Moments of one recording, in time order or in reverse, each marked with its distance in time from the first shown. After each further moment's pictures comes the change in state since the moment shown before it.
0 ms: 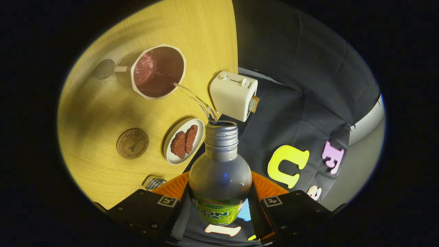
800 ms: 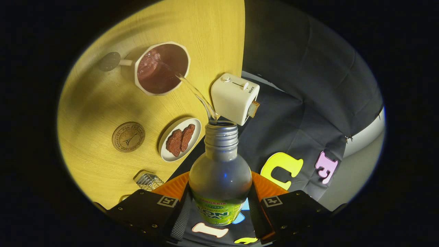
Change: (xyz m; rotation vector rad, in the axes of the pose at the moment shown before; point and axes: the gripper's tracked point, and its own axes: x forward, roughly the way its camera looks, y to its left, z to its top) arm 0.002 -0.008 0.005 -0.106 -0.023 -0.020
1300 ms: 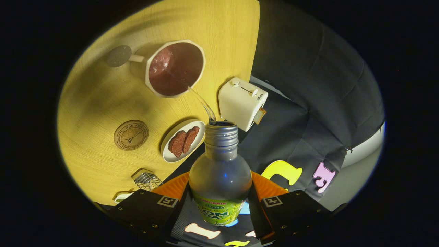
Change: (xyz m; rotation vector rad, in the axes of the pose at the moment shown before) arm 0.007 0.011 0.014 -0.080 -0.024 0.021
